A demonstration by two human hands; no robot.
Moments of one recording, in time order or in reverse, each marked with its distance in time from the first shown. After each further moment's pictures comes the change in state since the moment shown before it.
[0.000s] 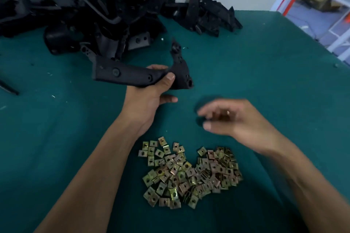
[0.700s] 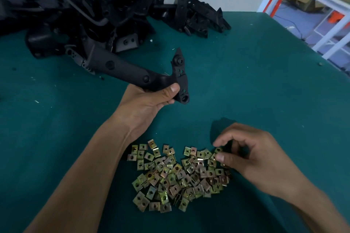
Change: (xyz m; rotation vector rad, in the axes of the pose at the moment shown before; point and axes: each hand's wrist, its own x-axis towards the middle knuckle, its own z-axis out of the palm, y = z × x) left_hand -0.005 0.001 0.006 -0.074 -0.196 -0.123; right_hand -0.072 0.006 0.003 -0.285 0.145 -0.032
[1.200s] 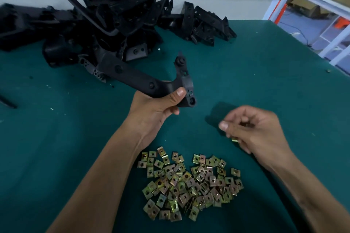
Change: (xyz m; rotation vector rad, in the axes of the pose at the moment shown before) left_hand -0.004 0.005 0.006 -0.020 0.058 0.033; right_hand 0.046 0.004 0.004 0.541 0.199 0.098
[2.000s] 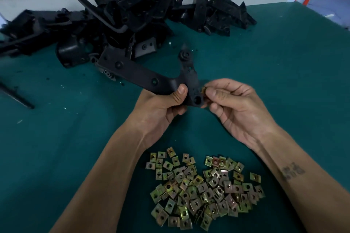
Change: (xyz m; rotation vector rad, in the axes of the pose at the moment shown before) left_hand 0.000 0.004 -0.005 0.075 0.005 -0.072; right_hand 0.056 -0.008 0.053 0.714 -0.196 0.078
